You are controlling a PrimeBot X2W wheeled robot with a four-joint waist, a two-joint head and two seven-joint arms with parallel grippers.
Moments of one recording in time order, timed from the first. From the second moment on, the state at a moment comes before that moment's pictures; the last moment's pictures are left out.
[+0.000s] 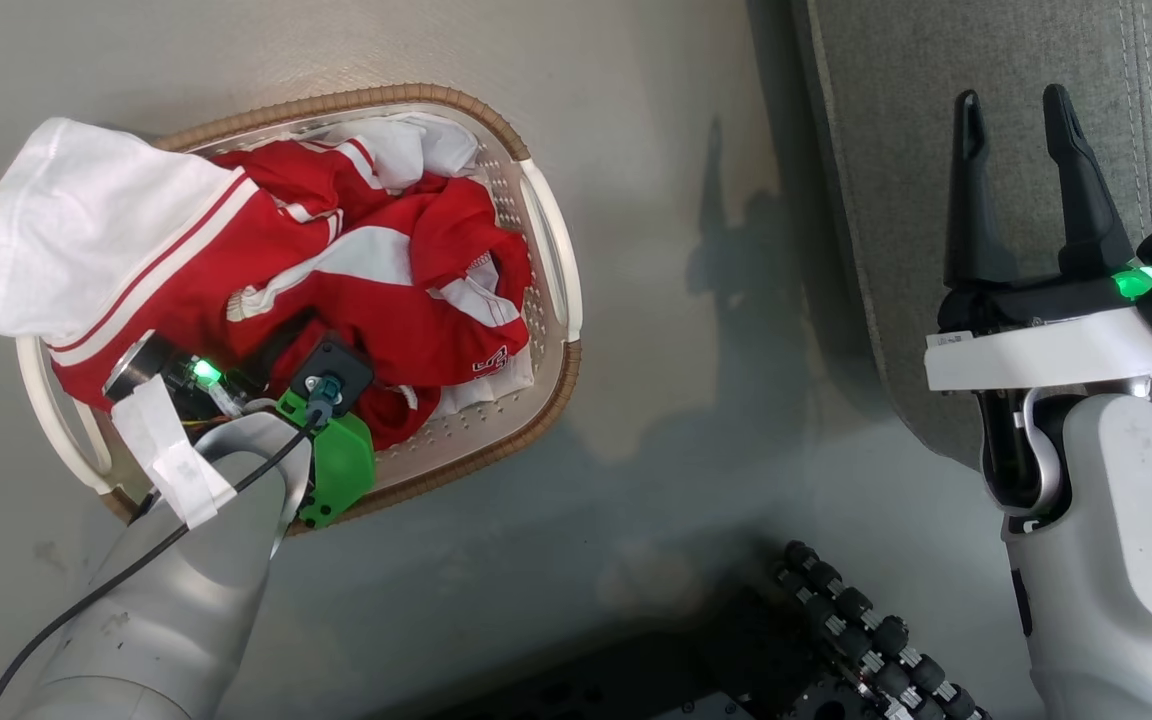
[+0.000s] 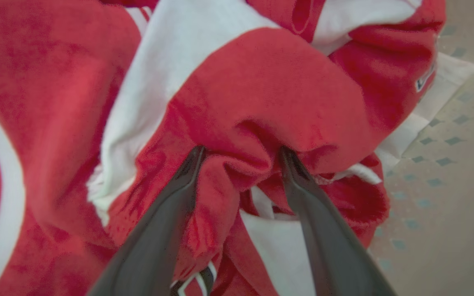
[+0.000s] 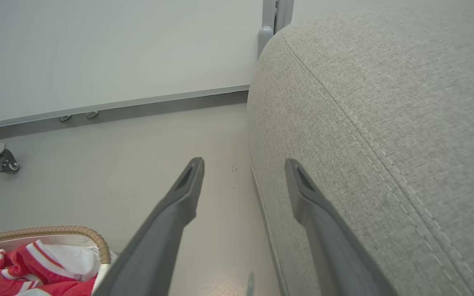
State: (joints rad) left arm -0.82 0.16 -0.58 1.17 0.09 -0.07 -0.26; right arm -0.46 -0.05 0.00 0.06 0.29 0.13 -0.26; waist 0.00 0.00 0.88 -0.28
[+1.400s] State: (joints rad) left arm -0.56 0.09 -0.60 0.63 -0.25 -0.13 -0.26; right arm -0.12 -0.05 -0.09 0.26 0.08 0.13 -0.26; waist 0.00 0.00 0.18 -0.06
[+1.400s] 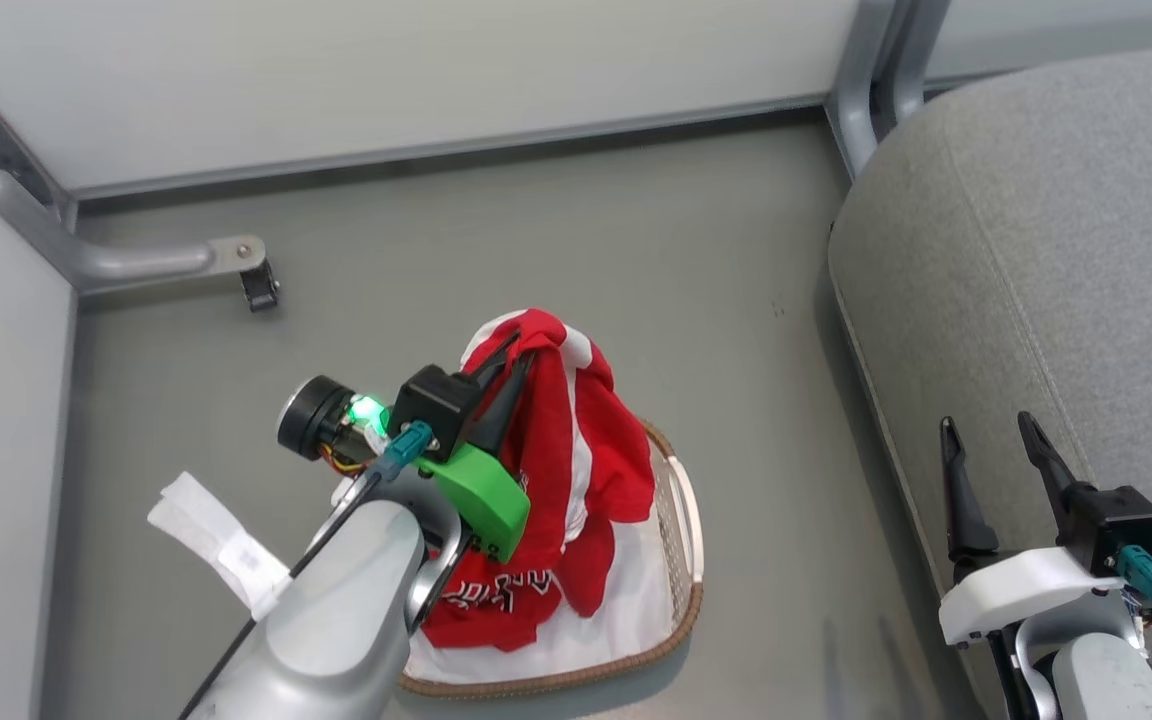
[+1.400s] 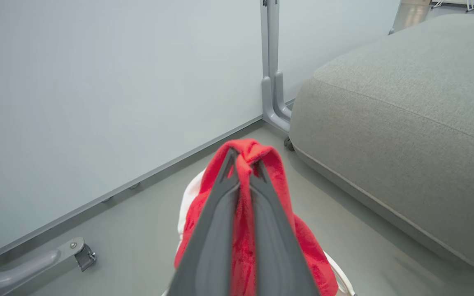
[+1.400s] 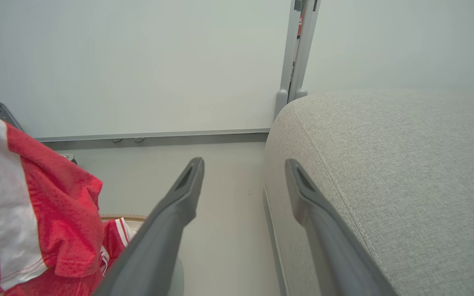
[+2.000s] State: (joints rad) left arm -0.91 0.17 -0.70 0.62 -0.48 -0.13 -0.12; right arm -0.16 -0.05 -0.01 0.27 0.06 0.13 -0.26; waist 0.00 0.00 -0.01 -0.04
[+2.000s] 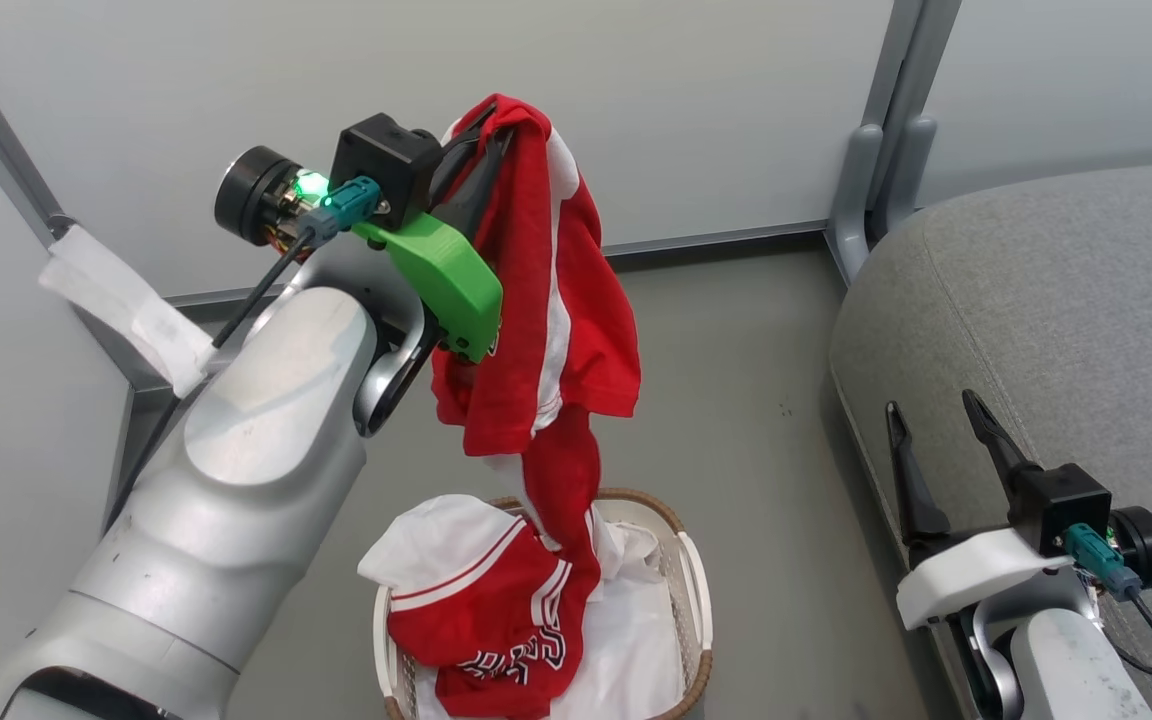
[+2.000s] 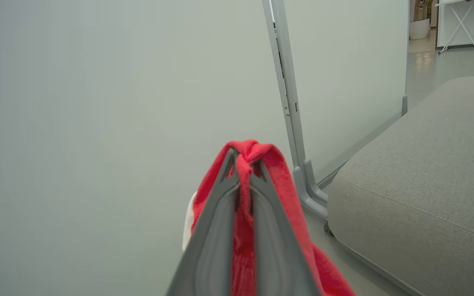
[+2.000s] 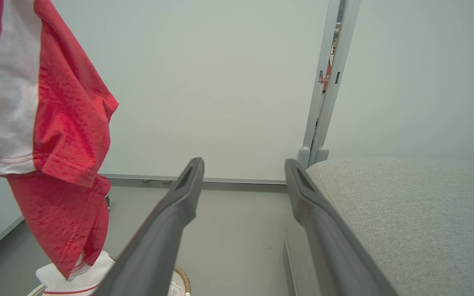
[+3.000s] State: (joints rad) left arm -0.96 0.17 -0.83 0.54 -0.55 -0.13 -0.17; right arm -0.50 -0.05 0.36 0.58 0.19 0.13 -0.26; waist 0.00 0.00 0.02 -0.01
